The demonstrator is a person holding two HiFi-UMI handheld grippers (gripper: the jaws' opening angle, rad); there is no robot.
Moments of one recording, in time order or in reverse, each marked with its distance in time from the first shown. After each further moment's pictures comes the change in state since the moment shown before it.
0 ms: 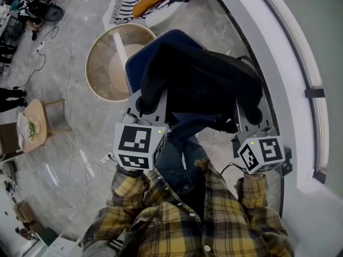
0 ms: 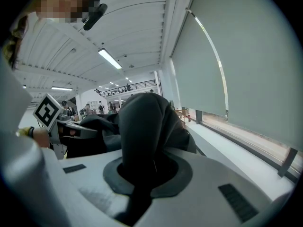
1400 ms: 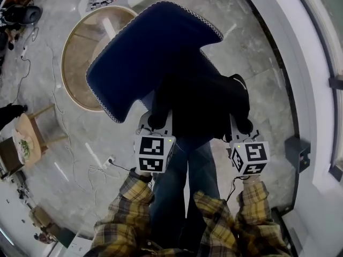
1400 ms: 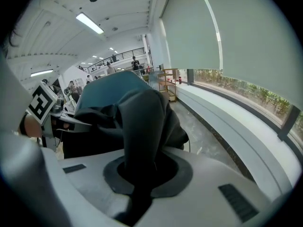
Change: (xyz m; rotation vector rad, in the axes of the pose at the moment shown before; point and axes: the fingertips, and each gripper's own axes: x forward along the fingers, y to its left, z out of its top) left arm 0.170 0.032 -0.280 -0.053 0.356 -0.045; right arm 0.121 -0.055 -0.296 0.073 0.380 -0.097
